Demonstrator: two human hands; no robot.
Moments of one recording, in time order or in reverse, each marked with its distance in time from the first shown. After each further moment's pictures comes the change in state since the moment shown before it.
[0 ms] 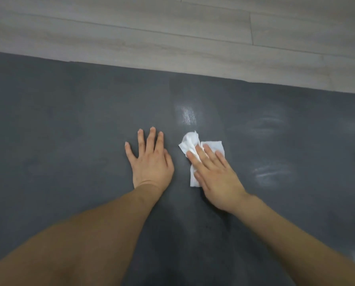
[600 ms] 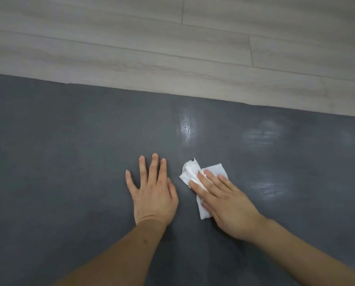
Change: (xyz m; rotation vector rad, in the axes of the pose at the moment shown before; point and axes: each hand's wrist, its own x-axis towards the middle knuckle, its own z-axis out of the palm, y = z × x) left_hand -0.002 0.002 0.003 0.038 0.043 0.005; right_hand 0.004 0.021 -0.015 -0.104 -0.075 -0.158
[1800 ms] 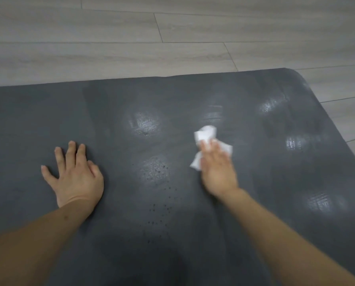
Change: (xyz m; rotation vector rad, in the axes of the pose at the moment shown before) left_hand -0.003 0.006 -0.001 -0.023 -0.003 -0.042; right_hand -0.126 0.080 0.048 0.094 0.278 0.775
